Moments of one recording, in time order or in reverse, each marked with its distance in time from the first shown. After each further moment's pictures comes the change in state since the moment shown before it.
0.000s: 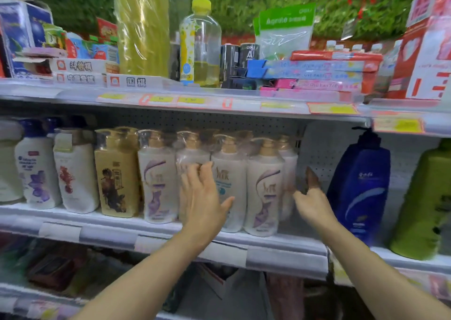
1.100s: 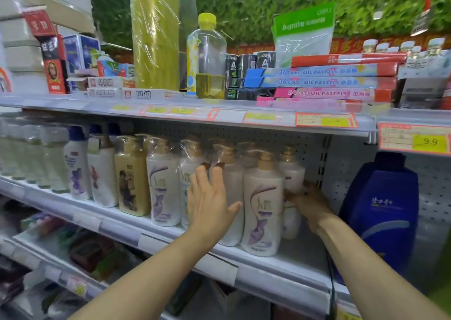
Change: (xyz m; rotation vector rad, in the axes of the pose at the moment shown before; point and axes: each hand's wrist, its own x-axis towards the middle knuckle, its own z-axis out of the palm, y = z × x) left_hand 0.012 0.048 0.020 0.242 -0.015 -0.110; right_hand 0.081 0.023 0.006 0.467 -0.336 0.018
